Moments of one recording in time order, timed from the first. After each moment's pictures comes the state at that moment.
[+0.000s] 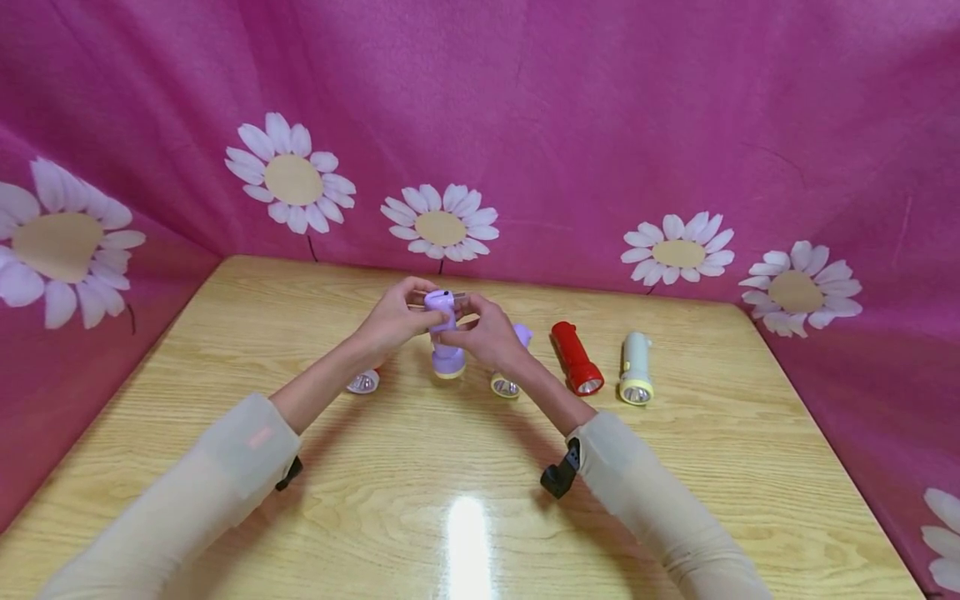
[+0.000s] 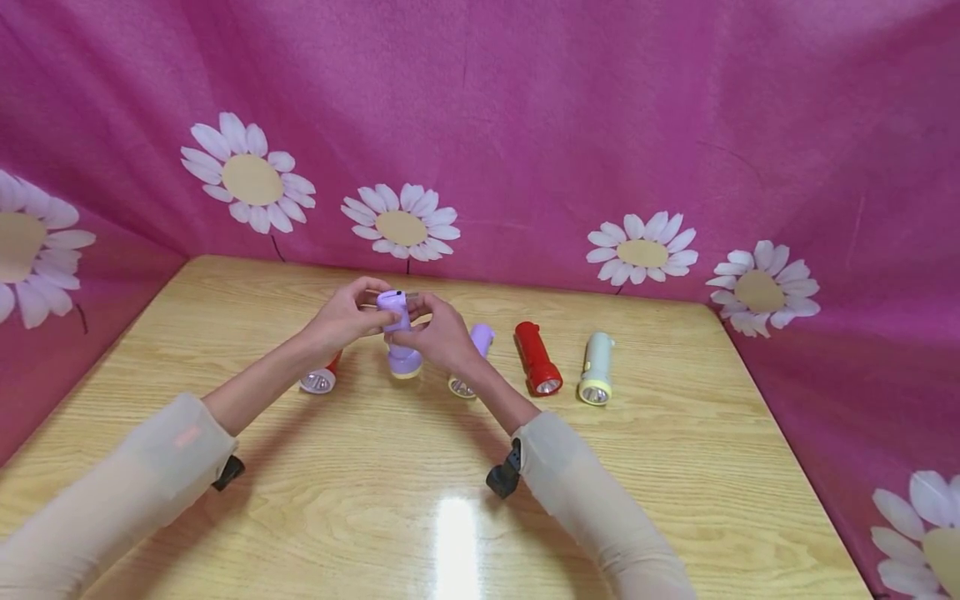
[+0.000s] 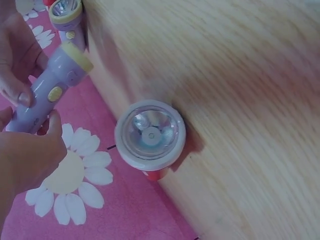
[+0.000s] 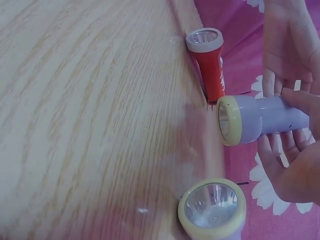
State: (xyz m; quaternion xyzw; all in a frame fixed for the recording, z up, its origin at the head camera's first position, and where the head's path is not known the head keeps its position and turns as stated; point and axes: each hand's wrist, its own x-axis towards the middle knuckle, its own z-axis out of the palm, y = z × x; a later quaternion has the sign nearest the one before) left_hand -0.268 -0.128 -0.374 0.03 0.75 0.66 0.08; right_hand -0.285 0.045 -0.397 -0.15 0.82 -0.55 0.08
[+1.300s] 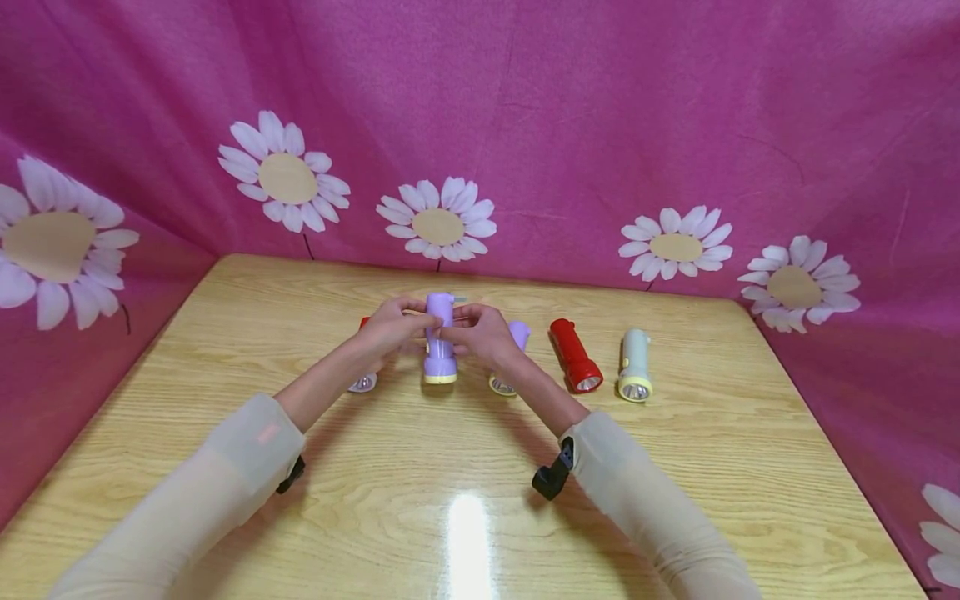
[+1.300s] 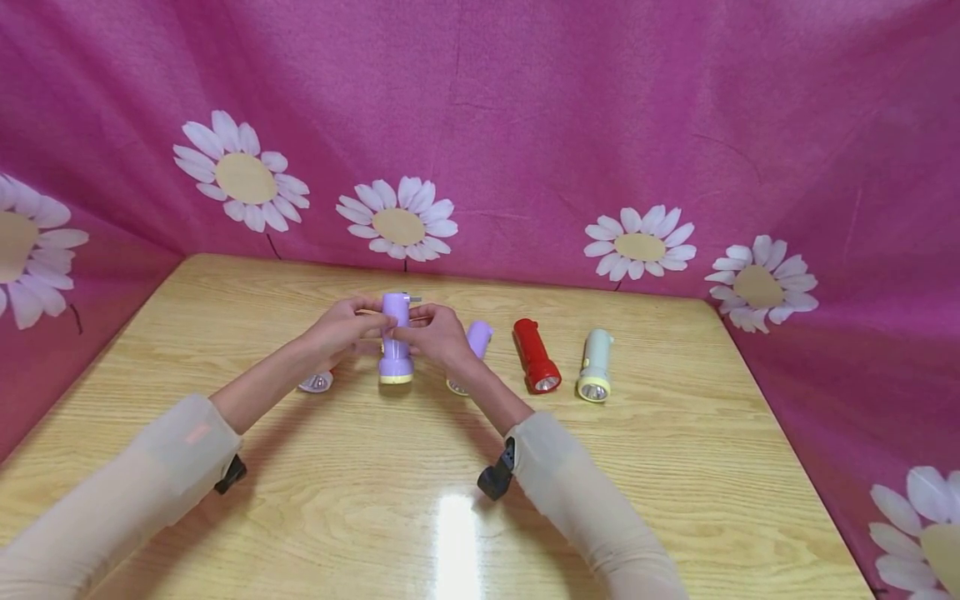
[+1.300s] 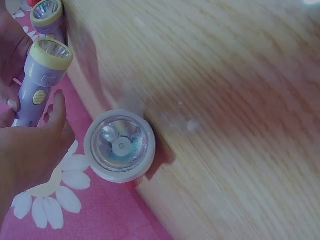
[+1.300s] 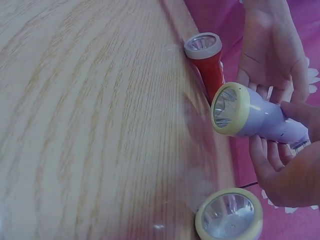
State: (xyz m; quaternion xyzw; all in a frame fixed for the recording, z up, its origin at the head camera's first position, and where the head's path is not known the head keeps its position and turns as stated) left_hand -0.272 -0.126 -0.392 -0.05 0.70 0.69 0.17; right_hand -0.287 0.041 -0.403 -0.02 0.76 -0.63 0.16
